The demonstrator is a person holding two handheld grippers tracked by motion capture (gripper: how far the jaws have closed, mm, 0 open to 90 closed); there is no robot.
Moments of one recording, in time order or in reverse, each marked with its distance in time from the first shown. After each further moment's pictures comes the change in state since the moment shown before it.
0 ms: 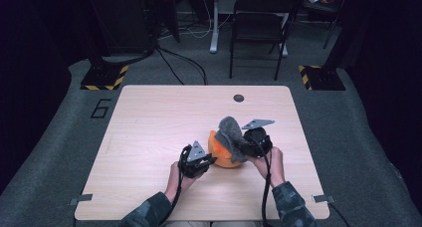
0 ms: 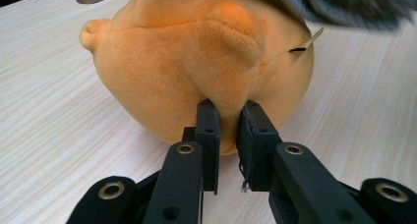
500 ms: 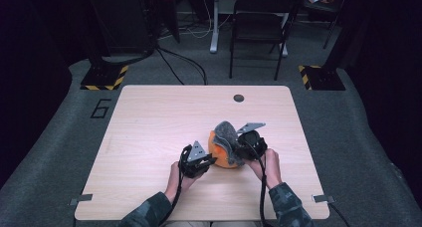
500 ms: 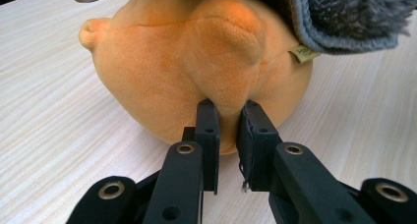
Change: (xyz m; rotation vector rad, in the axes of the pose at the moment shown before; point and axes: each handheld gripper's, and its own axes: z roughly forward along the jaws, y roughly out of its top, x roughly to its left) left arm 0.001 0.000 0.001 0.008 -0.003 0.002; right arm 0.001 -0.007 0.016 0.076 -0.023 -0.030
